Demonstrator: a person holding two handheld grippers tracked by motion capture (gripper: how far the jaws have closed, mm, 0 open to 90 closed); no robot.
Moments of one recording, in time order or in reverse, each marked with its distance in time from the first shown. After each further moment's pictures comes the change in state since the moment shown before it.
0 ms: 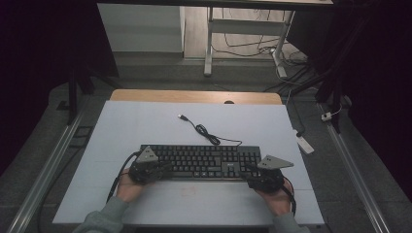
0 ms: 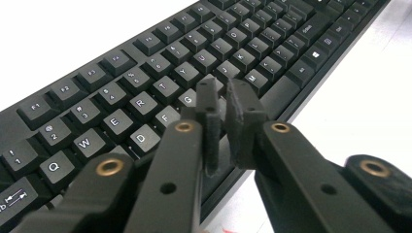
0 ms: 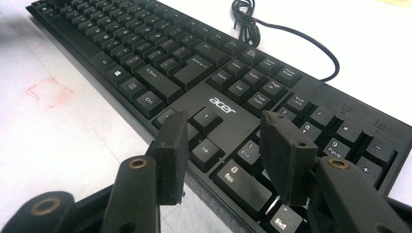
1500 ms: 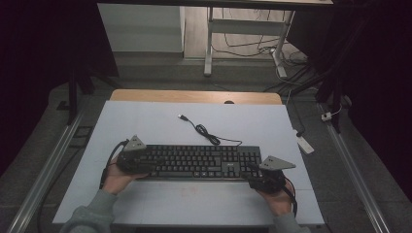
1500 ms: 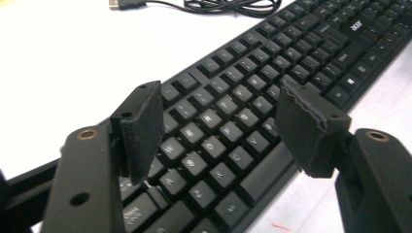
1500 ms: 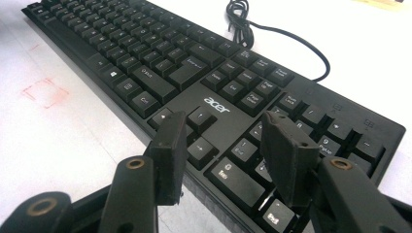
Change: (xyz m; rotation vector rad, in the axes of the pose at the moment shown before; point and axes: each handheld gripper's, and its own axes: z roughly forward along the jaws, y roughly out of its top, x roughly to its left) left arm 0.028 0.017 -0.028 -0.014 0.101 -0.020; right arm -0.001 -0.002 -0.003 -0.013 -0.026 -0.007
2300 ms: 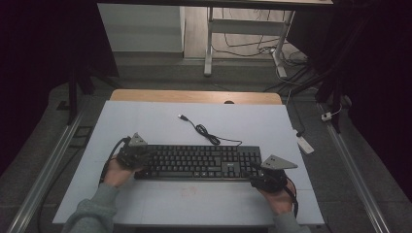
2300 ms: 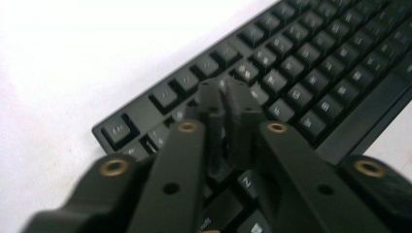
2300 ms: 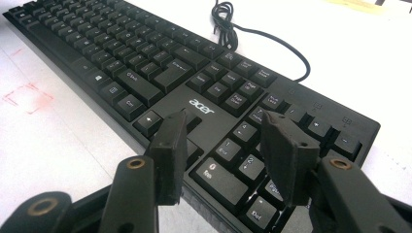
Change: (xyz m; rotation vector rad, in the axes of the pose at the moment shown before) left arm 0.017 -0.003 0.016 0.139 0.061 0.017; right arm -0.003 0.000 -0.002 -0.012 -0.037 0.015
